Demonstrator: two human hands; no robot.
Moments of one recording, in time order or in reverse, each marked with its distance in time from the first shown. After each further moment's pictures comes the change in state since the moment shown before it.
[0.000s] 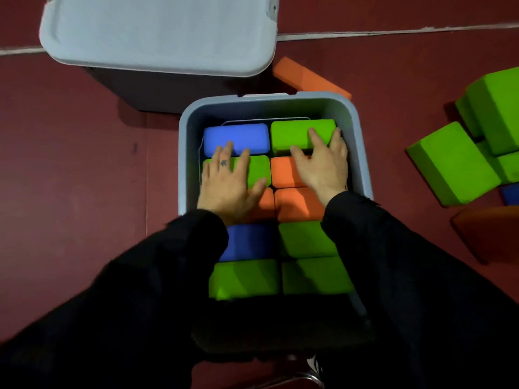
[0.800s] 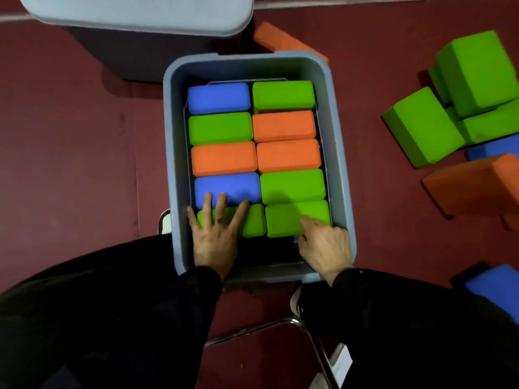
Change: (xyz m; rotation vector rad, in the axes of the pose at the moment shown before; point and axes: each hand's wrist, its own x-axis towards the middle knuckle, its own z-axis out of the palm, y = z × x) left_hand -0.187 0.015 0.084 0.292 -0.144 0.005; right_hand -0.230 0.128 0.027 -0.399 -0.081 -0.285
